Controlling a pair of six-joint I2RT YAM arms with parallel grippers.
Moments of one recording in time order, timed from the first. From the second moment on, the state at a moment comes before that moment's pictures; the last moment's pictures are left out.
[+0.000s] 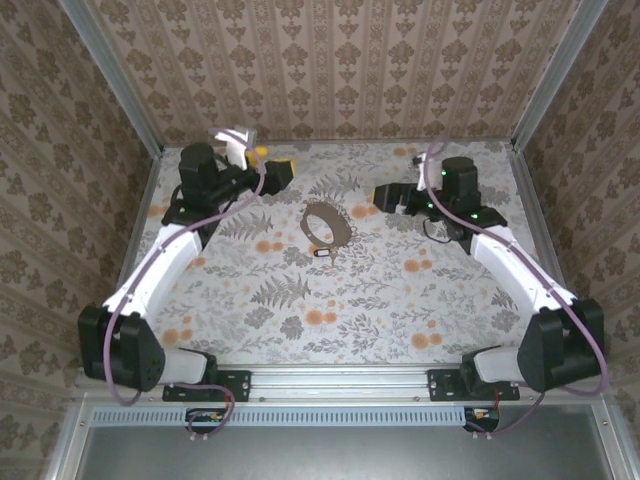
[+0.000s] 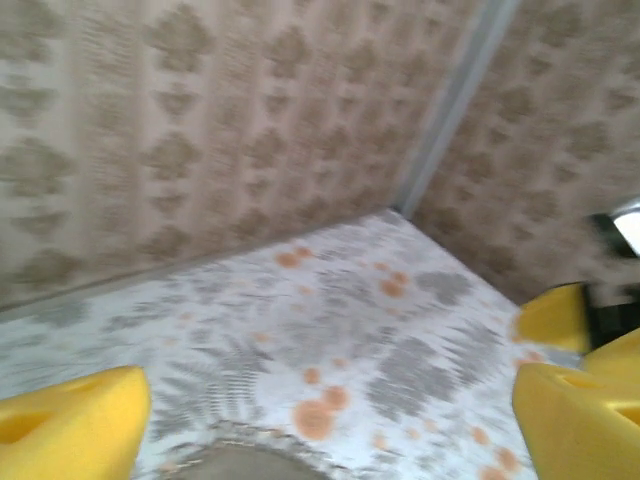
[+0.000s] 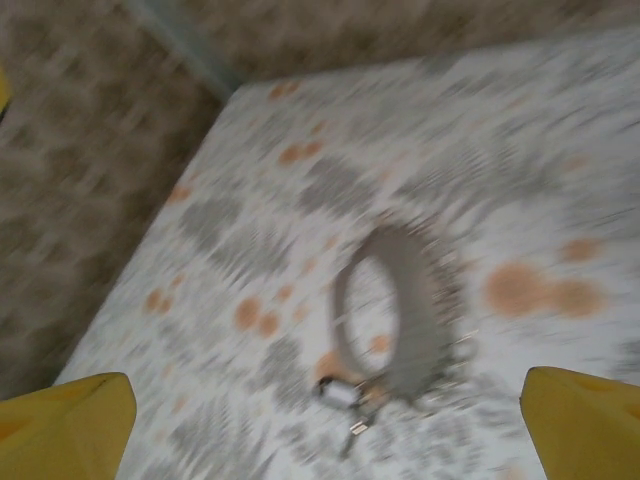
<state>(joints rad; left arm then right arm) -0.30 1.31 1.09 0.08 0.51 -0.19 0.18 1.32 1.03 -0.18 -0.45 0.34</state>
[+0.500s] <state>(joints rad) -0.03 1.09 0.53 0.29 -0.04 0.03 0.10 1.28 0.68 0.15 0.27 0.19</state>
